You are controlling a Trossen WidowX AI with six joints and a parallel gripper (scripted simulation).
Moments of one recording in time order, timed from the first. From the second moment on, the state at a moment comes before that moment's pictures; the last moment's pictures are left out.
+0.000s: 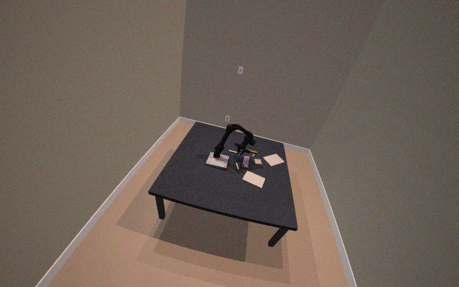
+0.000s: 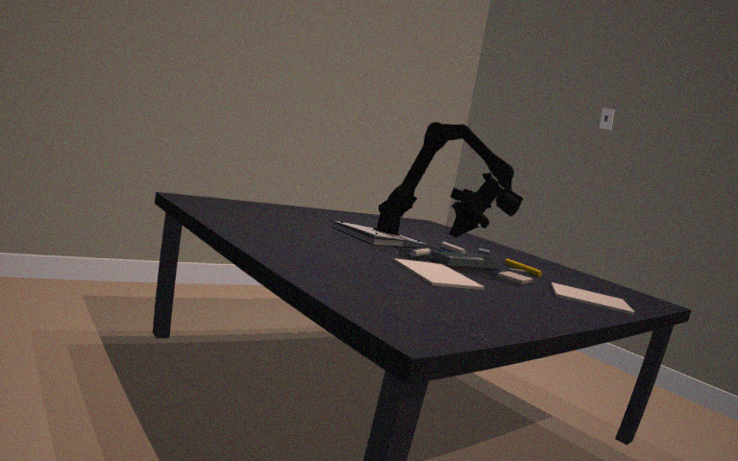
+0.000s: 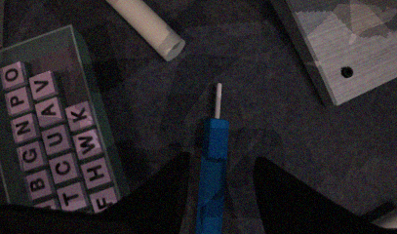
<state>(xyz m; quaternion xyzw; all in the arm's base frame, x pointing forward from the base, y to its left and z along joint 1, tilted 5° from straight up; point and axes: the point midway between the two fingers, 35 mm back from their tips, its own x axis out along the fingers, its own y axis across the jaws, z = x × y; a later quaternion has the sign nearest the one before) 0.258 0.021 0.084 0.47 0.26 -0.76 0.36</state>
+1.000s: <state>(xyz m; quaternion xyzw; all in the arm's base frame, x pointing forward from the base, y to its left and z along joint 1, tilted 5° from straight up) 0.257 0.024 0.062 0.47 0.26 -0.76 0.36</state>
